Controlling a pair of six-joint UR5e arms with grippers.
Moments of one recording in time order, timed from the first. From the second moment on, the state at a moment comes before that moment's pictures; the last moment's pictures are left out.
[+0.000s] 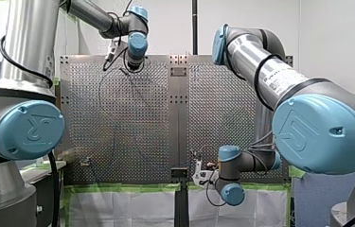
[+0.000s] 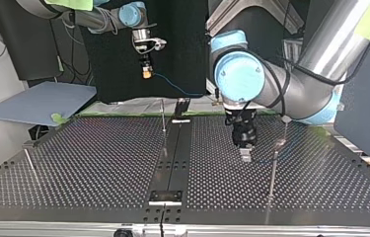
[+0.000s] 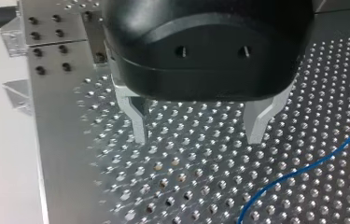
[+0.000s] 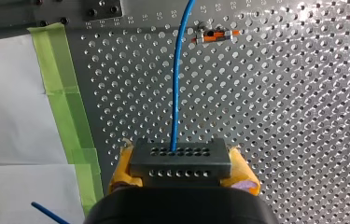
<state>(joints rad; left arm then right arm) -0.42 -1.72 -1.48 -3.17 -2.22 -1.23 2.14 -0.60 2.02 -1.42 1.63 1.70</state>
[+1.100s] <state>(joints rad) -0.38 -1.88 -1.40 -3.14 -2.26 -1.16 2.15 -0.60 2.02 -1.42 1.63 1.70</state>
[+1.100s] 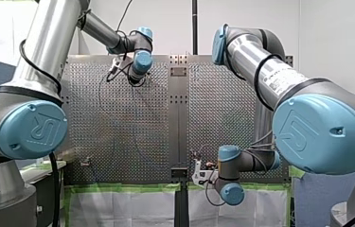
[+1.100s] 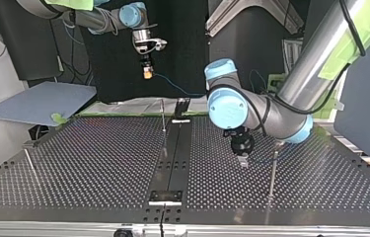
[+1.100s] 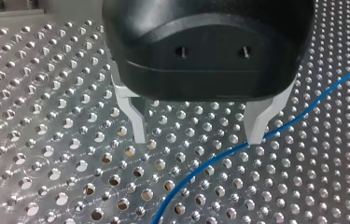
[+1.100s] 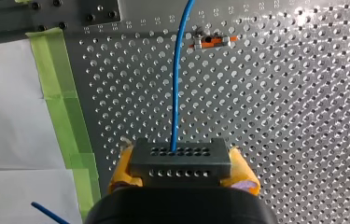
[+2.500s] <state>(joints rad) -0.37 -2.00 -1.39 -3.02 -2.35 -1.02 2.15 -0.60 2.02 -1.41 1.62 1.69</state>
